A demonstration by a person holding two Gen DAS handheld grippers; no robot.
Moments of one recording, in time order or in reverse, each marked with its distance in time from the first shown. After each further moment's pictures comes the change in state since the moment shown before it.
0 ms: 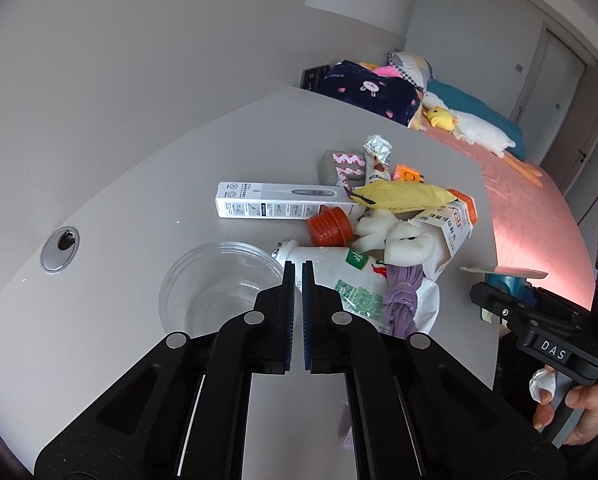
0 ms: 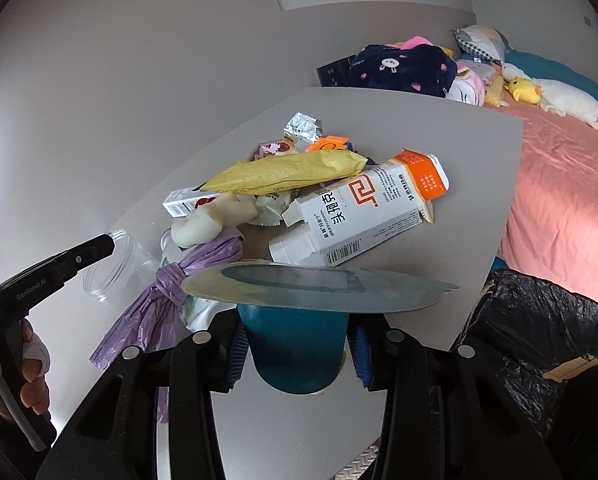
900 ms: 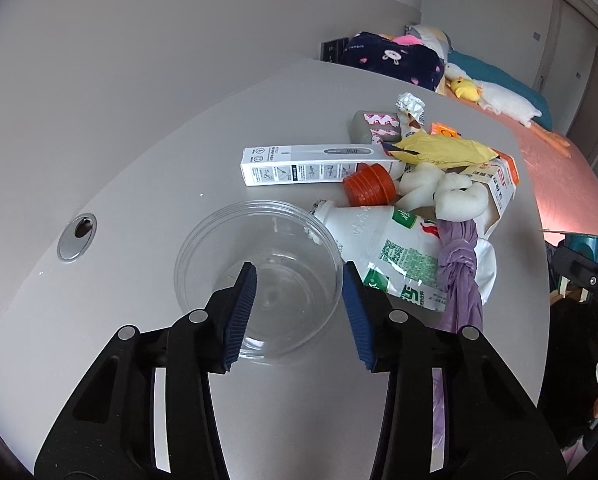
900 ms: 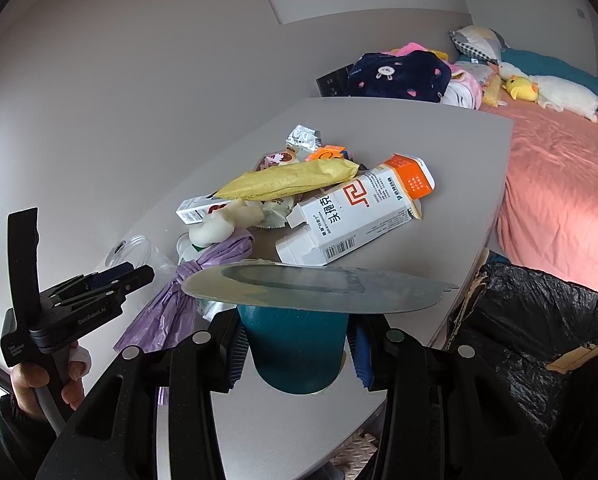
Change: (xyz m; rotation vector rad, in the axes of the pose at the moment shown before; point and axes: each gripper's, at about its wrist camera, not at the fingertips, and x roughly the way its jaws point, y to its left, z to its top) left arm 0.024 0.006 -0.022 0.066 0.070 0.131; right arm -0.019 -0.005 -0.007 0.023 -0.023 0.029
